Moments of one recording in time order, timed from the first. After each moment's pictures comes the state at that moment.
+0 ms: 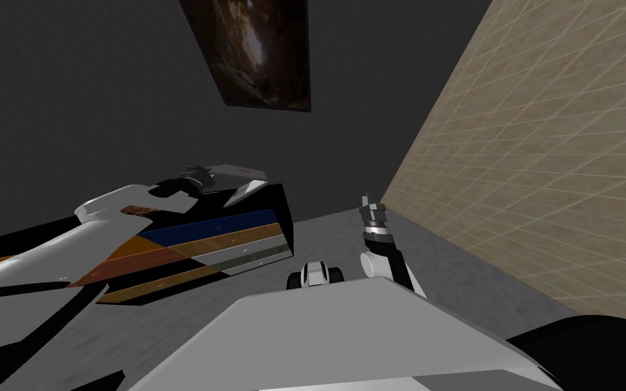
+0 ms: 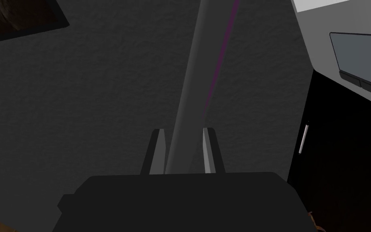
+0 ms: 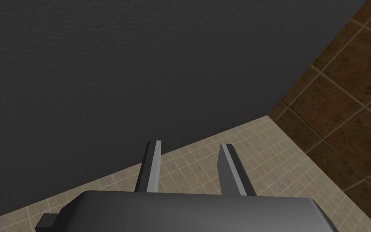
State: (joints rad) left arm -0.51 1.27 -0.10 -1.20 0.29 0.16 0.73; right arm 0.50 0.05 0.02 -2.34 -0.01 -0.35 0.08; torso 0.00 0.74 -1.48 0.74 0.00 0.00
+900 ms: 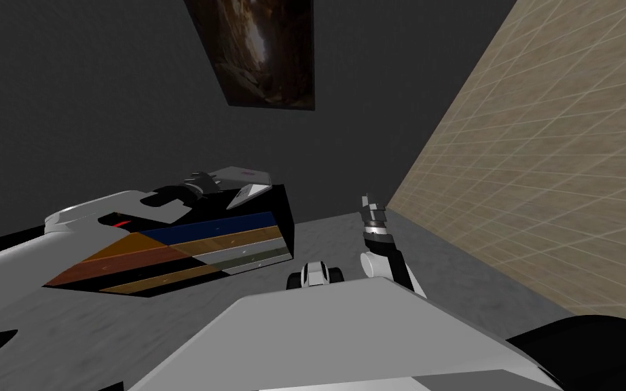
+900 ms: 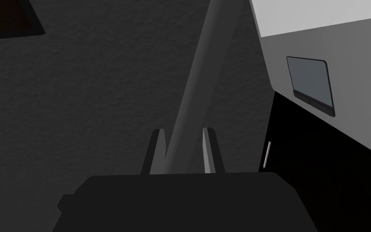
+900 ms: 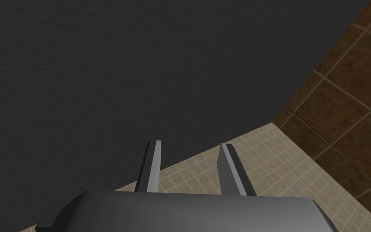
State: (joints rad) left arm -0.32 1.40 -0.13 -1.36 0.35 0.11 0.96; right arm 0.50 0.05 0.02 -2.34 -0.01 -0.35 0.08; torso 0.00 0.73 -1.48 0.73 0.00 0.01
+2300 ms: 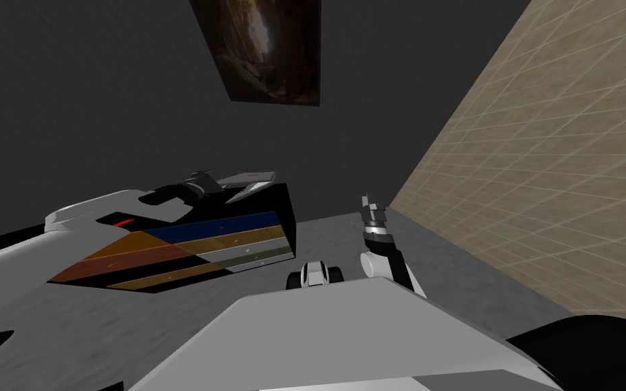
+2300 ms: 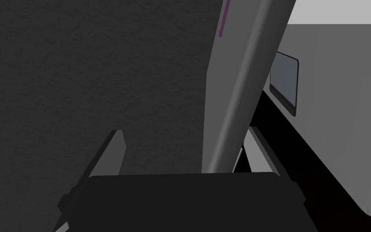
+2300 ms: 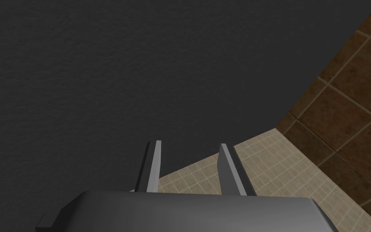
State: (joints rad) left arm -0.32 1.40 -0.13 -1.38 0.43 0.13 1.08; right arm 0.50 0.05 0.02 -2.34 -0.01 -0.35 0.08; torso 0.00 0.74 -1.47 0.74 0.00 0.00
